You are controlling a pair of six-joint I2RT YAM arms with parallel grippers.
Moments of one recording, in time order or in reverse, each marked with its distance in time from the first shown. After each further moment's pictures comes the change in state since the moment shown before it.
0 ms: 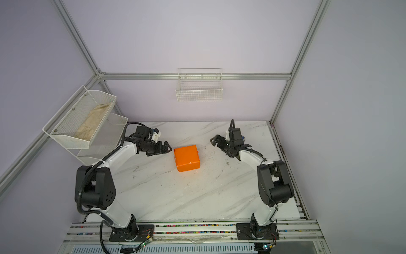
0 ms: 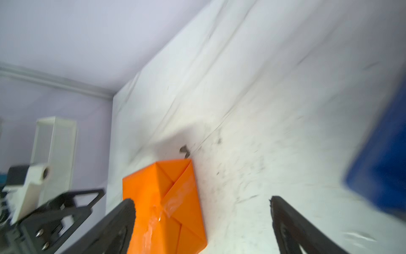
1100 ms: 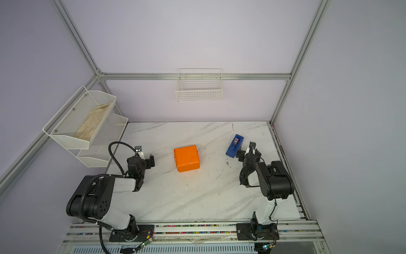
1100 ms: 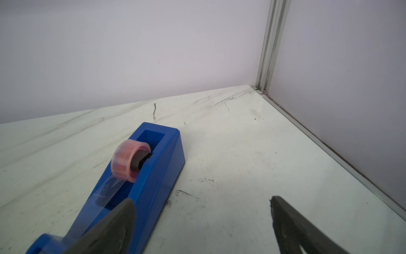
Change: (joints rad) left arm 0.067 -0.043 -0.837 1.414 -0.592 0.238; right arm -0.132 0.156 -0.622 1.200 0.572 -0.595
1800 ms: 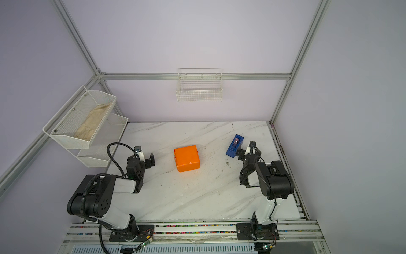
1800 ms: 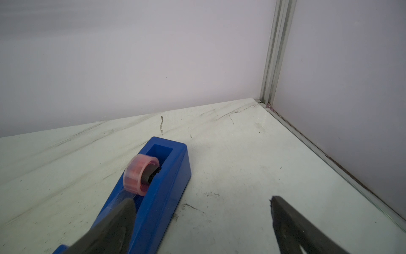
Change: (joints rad) left arm 0.002 0.005 -0.031 0.117 0.057 0.008; right arm 0.000 0.000 0.000 0.059 -0.015 -0.008
